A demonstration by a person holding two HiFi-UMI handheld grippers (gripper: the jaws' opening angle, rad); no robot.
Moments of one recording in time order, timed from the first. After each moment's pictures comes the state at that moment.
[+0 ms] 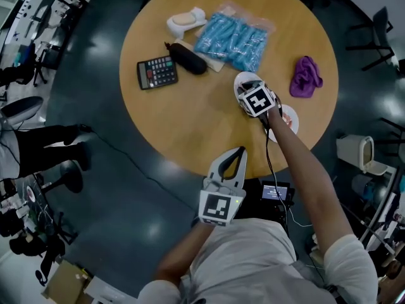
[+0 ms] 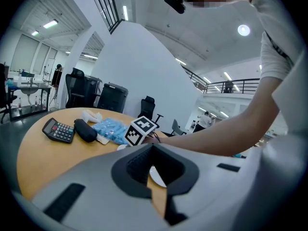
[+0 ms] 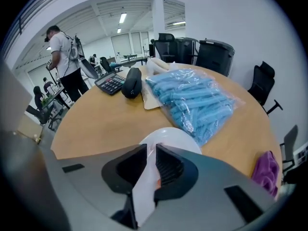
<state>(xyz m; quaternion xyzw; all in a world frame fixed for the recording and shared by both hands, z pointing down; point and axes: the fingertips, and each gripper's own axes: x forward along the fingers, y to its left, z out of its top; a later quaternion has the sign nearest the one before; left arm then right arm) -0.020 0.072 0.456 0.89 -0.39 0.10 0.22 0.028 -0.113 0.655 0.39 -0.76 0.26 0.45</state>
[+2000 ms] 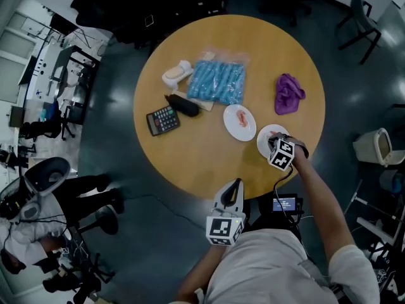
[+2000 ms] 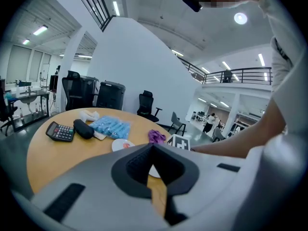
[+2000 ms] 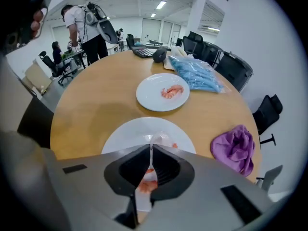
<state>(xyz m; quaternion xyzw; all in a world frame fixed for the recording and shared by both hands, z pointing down) 0.001 0.117 0.451 0.88 -0.39 0.15 0.22 0.152 0.034 0.676 0.29 -0.77 0.12 0.56</state>
